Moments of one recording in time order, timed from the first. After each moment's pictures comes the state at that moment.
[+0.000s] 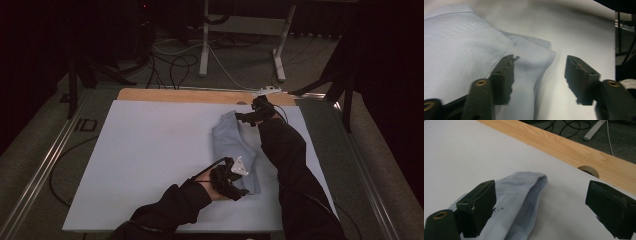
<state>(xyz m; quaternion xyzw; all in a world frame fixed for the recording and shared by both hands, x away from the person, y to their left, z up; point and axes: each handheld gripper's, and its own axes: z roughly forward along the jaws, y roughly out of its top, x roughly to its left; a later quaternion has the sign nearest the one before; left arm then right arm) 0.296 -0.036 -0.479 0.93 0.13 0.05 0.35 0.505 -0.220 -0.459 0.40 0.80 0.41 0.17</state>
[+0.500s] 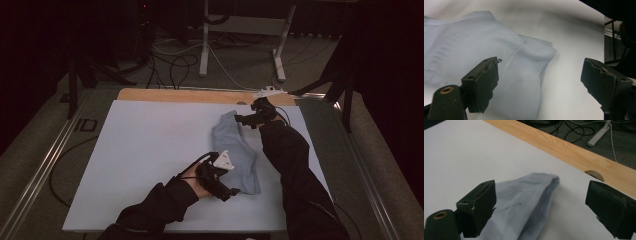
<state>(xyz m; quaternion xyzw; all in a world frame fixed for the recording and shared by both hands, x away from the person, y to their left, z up) 0.297 0.007 -0.459 0.91 0.14 0.05 0.39 0.480 -0.215 -0.443 0.37 0.81 0.42 0.17</state>
